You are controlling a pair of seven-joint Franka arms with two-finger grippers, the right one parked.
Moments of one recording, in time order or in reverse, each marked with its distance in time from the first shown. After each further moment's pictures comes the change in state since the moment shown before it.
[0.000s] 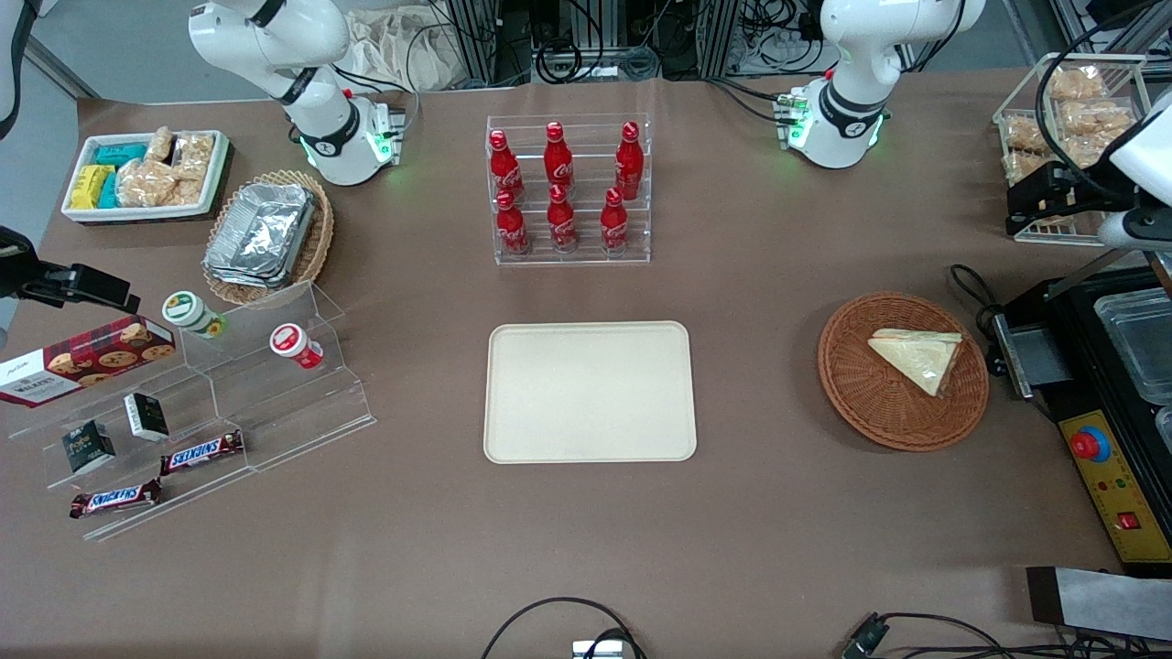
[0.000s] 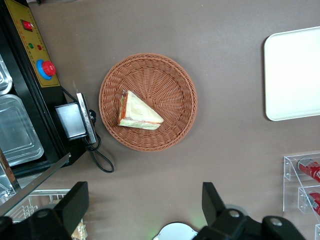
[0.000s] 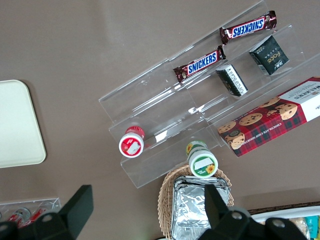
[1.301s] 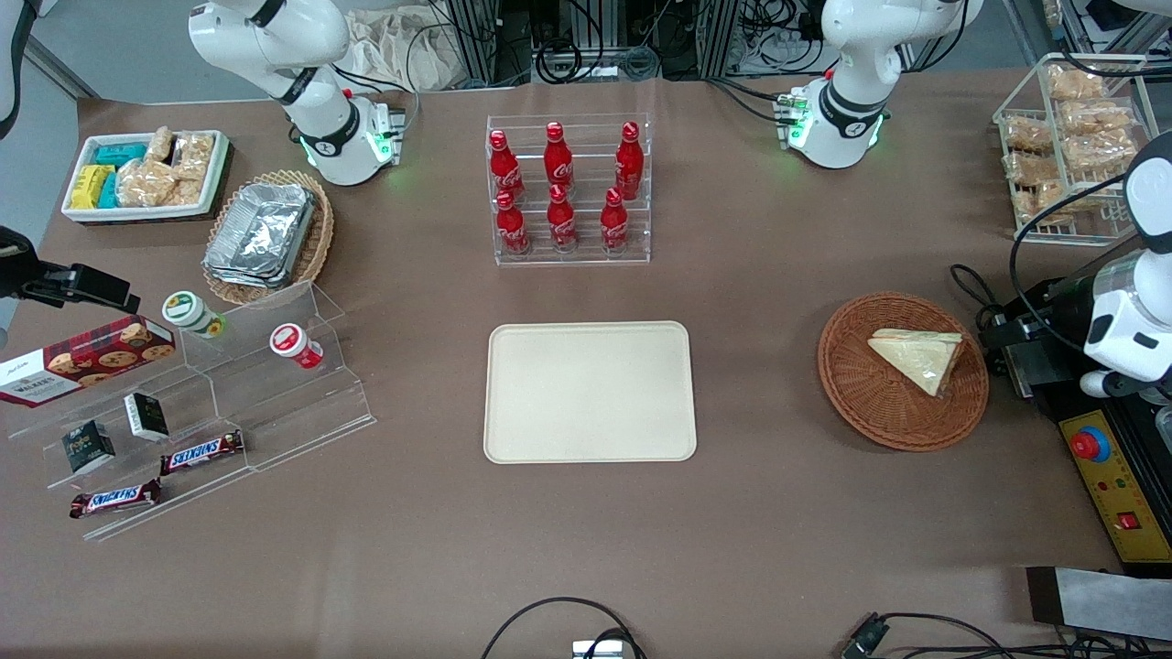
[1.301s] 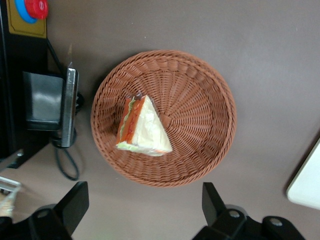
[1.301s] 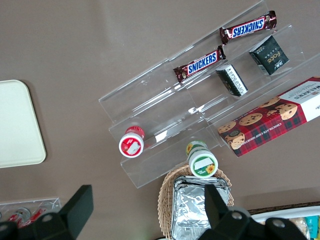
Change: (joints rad) arm 0.117 0.185 0.043 -0.271 -0.077 0.361 -0.316
